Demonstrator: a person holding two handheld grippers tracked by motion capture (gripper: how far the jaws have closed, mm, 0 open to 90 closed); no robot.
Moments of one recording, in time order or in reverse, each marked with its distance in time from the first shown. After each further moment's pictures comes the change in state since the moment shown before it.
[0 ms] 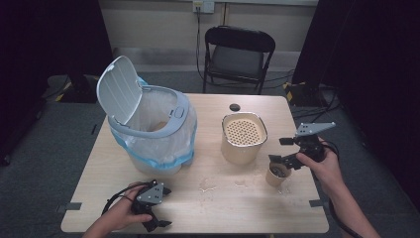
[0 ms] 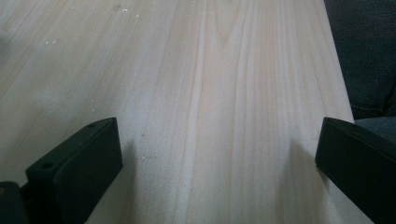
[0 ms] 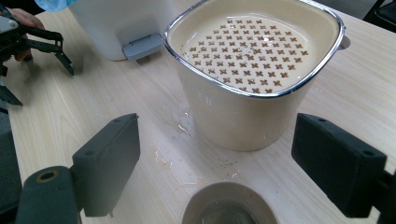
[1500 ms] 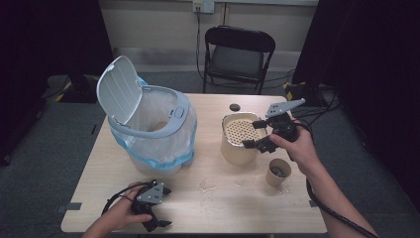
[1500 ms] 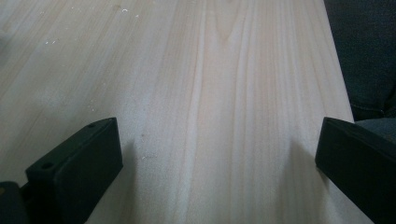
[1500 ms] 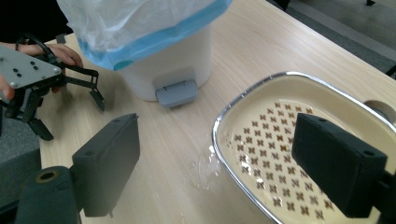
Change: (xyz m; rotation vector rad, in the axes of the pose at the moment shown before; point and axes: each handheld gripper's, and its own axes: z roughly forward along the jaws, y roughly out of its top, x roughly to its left) left arm 0.000 0.001 -0.001 0.010 0.007 0.006; right arm 0.032 0.084 0.035 0.005 0.087 -0.100
